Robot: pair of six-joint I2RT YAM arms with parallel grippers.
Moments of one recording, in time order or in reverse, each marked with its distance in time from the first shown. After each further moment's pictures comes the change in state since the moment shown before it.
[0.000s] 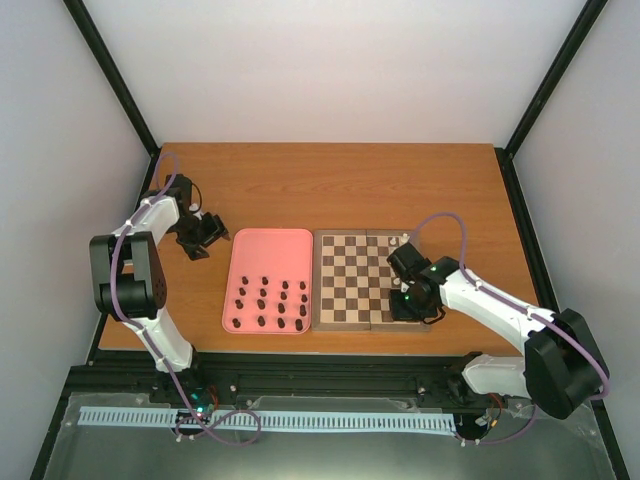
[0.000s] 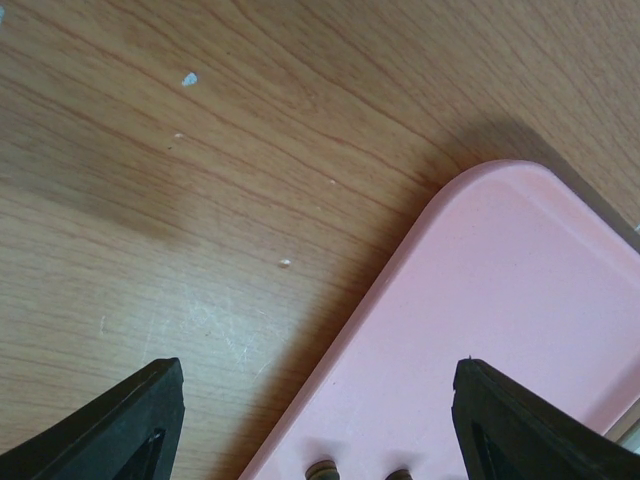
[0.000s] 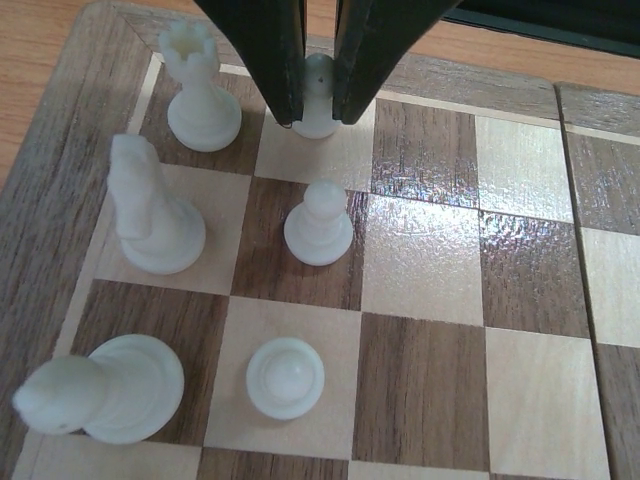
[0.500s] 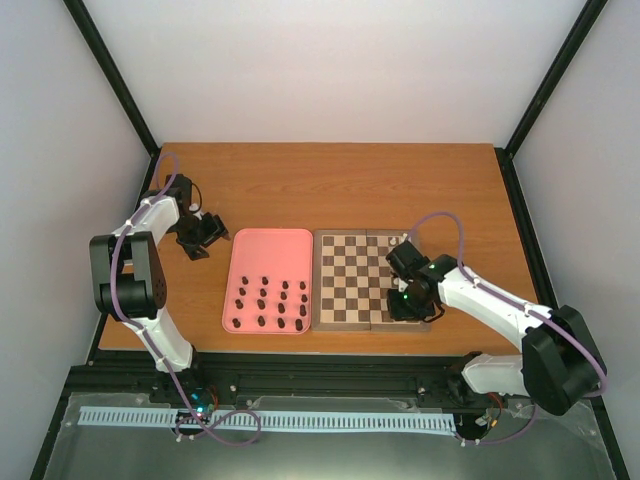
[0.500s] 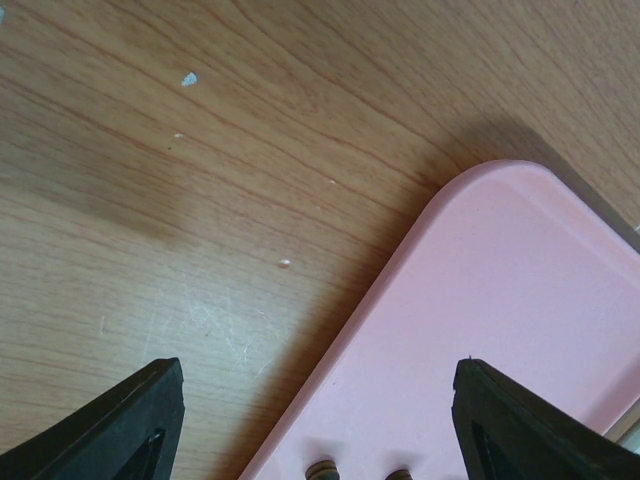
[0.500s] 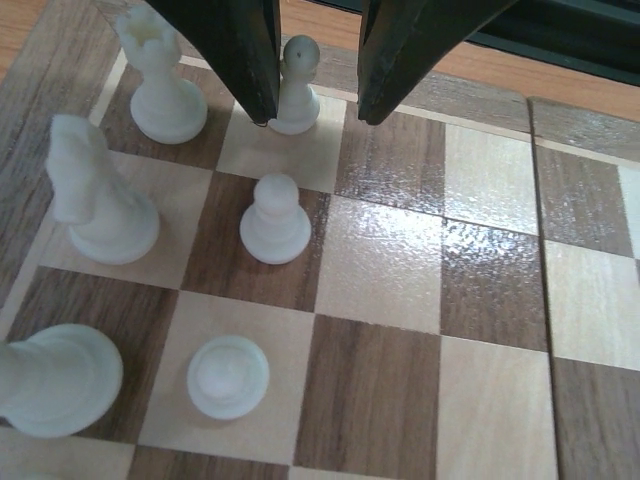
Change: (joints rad) left arm 0.000 0.000 0.000 0.000 0.000 0.000; right arm -0.004 0.021 0.013 0.000 -0.044 -0.044
